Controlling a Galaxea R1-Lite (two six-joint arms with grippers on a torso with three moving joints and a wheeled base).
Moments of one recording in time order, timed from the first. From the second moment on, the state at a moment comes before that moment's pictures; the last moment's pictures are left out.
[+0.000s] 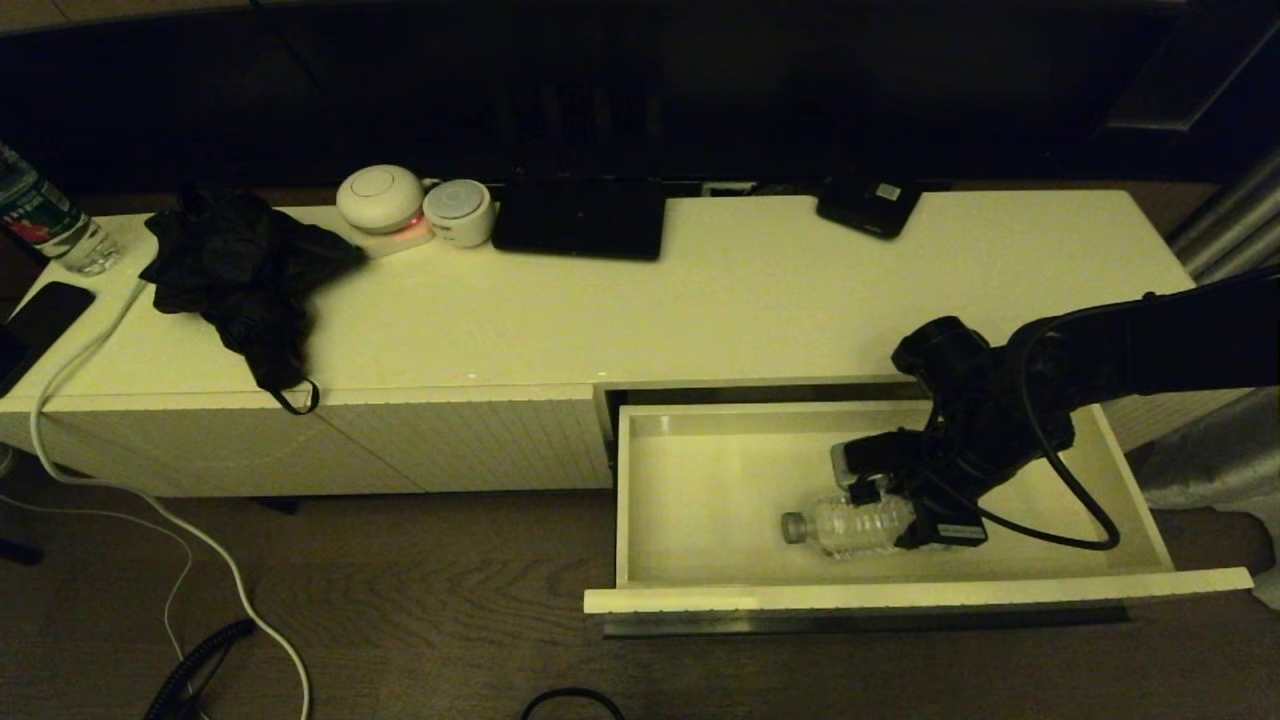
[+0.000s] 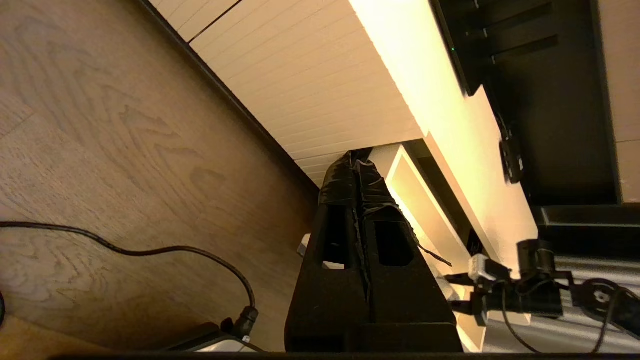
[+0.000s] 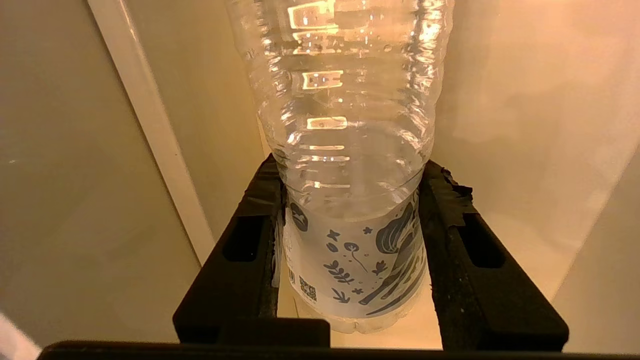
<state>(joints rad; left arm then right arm) 0.00 0.00 0.00 -0.02 0.02 -0.99 0.26 2.06 -1.49 0.59 0.00 -1.20</state>
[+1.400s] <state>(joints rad) 0.00 0.00 0.00 -0.02 0.02 -0.99 0.39 1.52 -1.32 0.32 -0.04 -0.64</state>
